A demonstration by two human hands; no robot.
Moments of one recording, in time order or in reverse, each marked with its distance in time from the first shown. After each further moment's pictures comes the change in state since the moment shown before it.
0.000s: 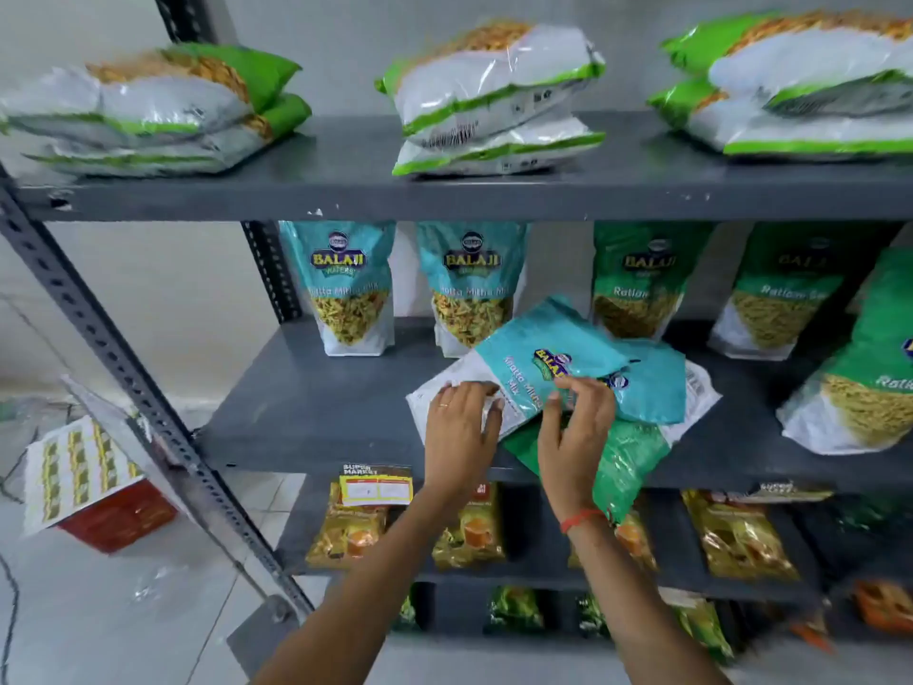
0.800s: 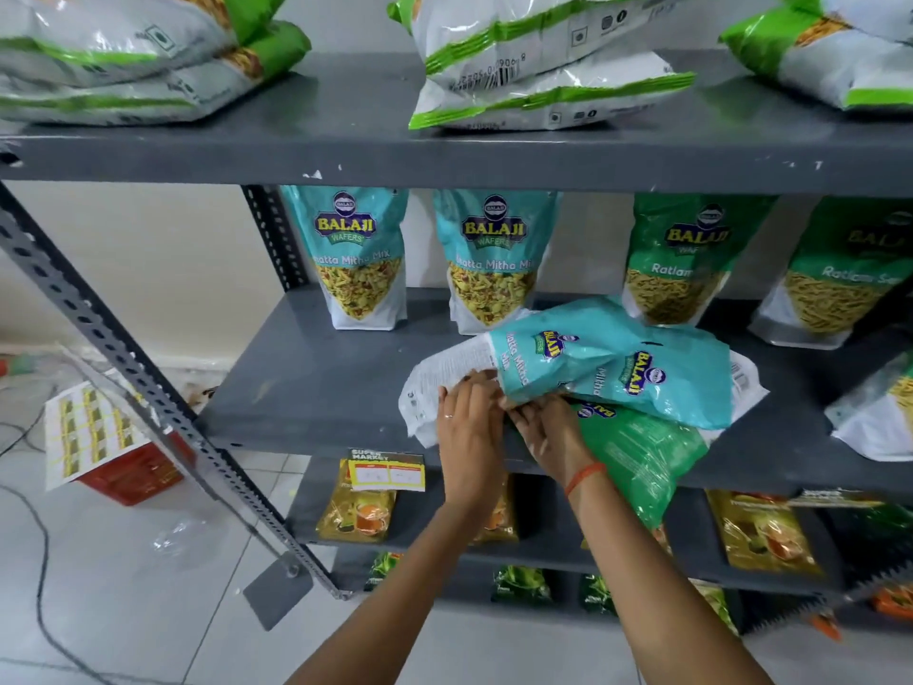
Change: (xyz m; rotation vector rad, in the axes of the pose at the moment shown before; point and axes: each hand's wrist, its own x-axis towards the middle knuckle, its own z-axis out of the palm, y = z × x) left_hand -0.013 -0.018 0.023 -0.187 0.074 -0.201; right_hand 0.005 0.061 0.076 0.823 -0.431 1.262
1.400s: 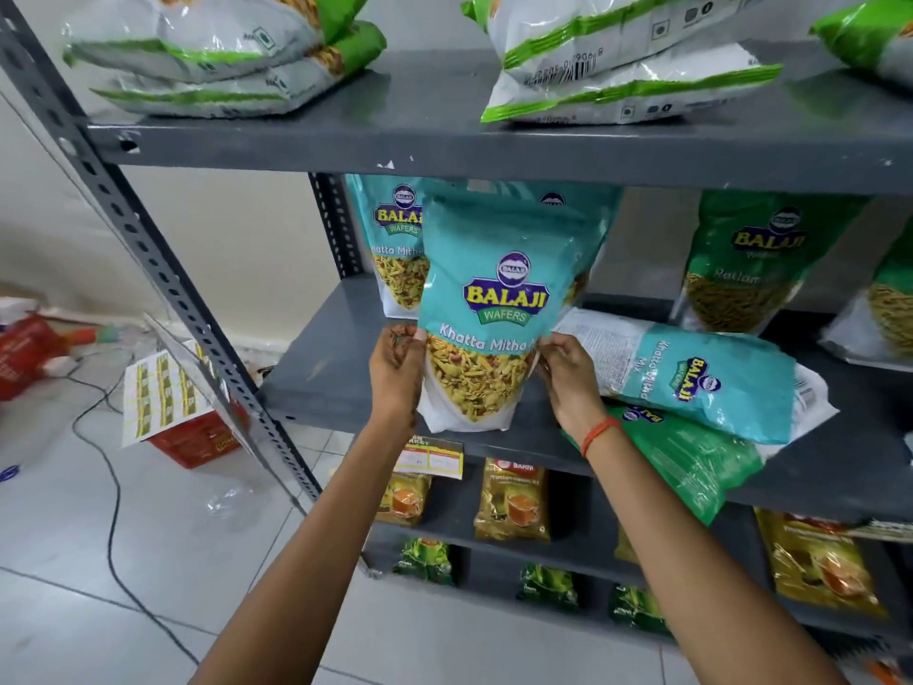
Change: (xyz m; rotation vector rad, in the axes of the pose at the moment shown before) left_hand 0.063 -0.051 -0.094 -0.694 0.180 -0.577; right_hand 0.002 -0.021 0.058 -0.257 -0.057 -0.259
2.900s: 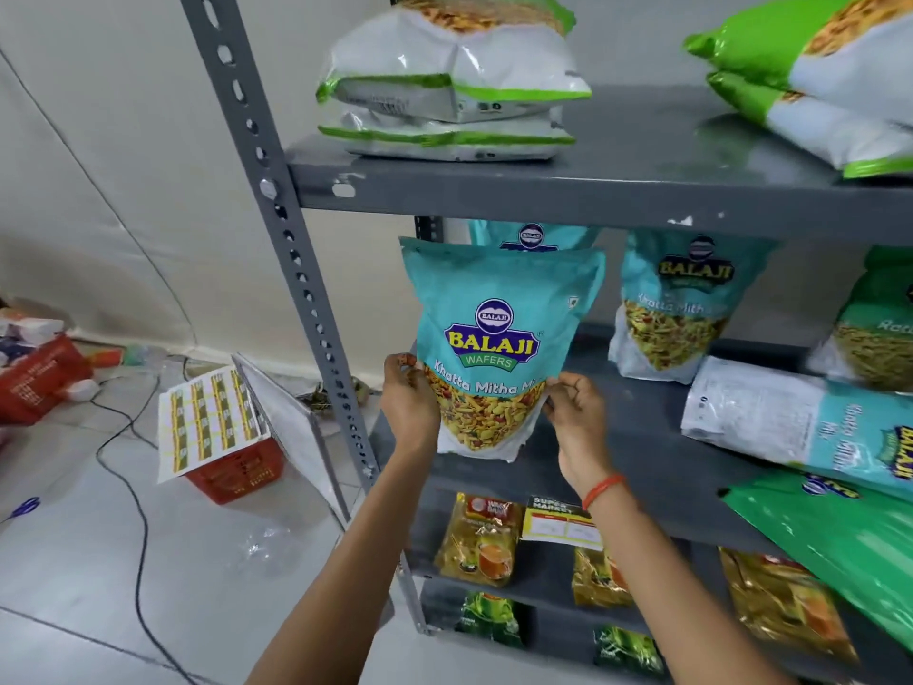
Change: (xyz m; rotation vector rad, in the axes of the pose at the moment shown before) left_hand 0.112 0.018 -0.135 0.403 0.308 0.016; right_hand -0.014 0.052 0.186 -0.061 0.117 -0.132
